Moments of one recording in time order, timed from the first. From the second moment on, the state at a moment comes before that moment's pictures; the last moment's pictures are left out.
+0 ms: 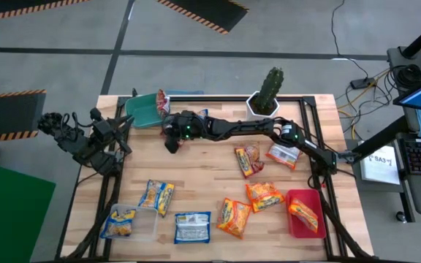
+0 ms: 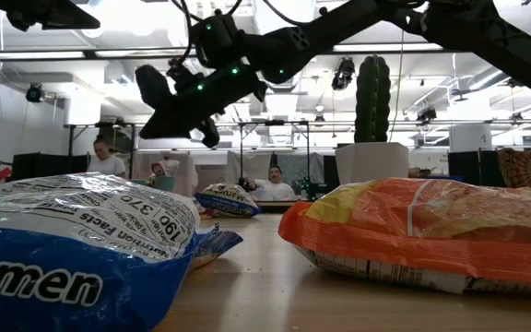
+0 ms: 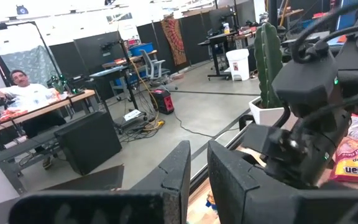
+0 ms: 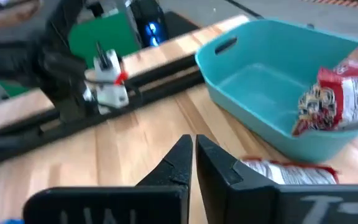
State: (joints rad) left arm -0.60 0.29 0.60 -0.41 -1.38 0.12; right arm -0.17 2.39 2.00 0.01 0.03 0.22
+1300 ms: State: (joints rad) left arm -0.60 0.29 0.60 -0.41 -1.38 0.12; right arm -0.16 2.53 1.97 -0.10 0.35 0.16
